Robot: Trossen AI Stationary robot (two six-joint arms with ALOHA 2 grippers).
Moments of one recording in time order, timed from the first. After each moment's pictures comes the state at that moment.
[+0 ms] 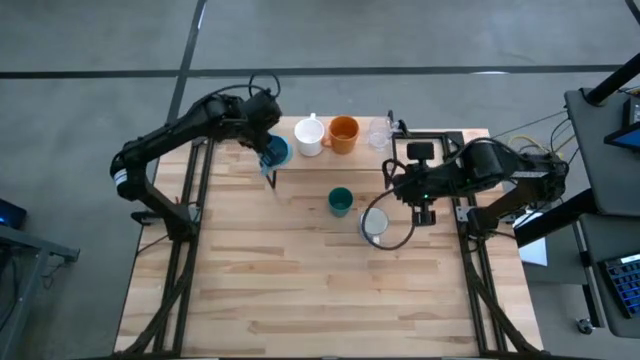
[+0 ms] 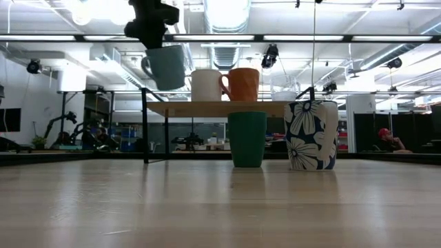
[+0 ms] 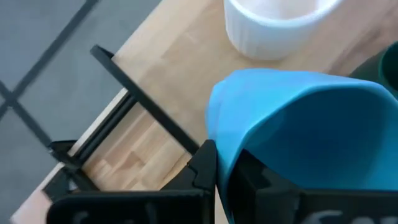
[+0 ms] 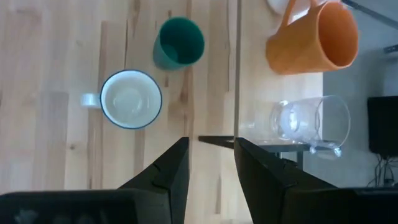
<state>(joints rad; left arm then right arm) 0.45 1.52 1.75 -1.35 -0.27 -0.22 0.18 1.44 1.82 -1.57 0.41 -0.03</state>
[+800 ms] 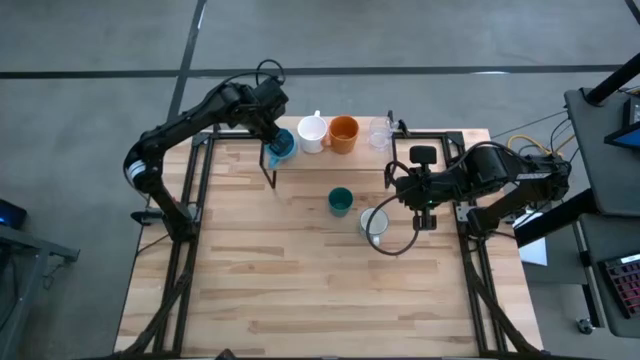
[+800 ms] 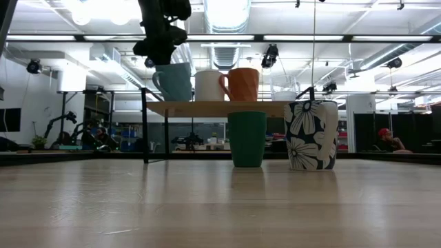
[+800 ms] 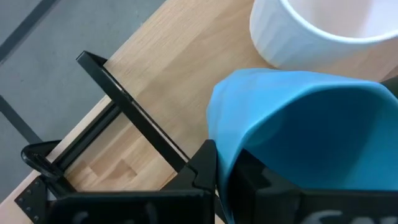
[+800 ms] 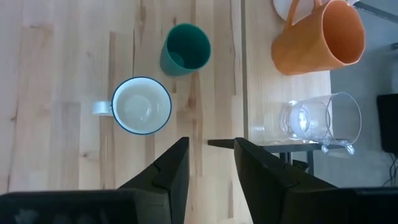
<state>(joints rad) 0.58 1.64 1.78 -1.30 -0.16 -0.18 0.22 1.41 1.78 -1.54 0.41 0.05</state>
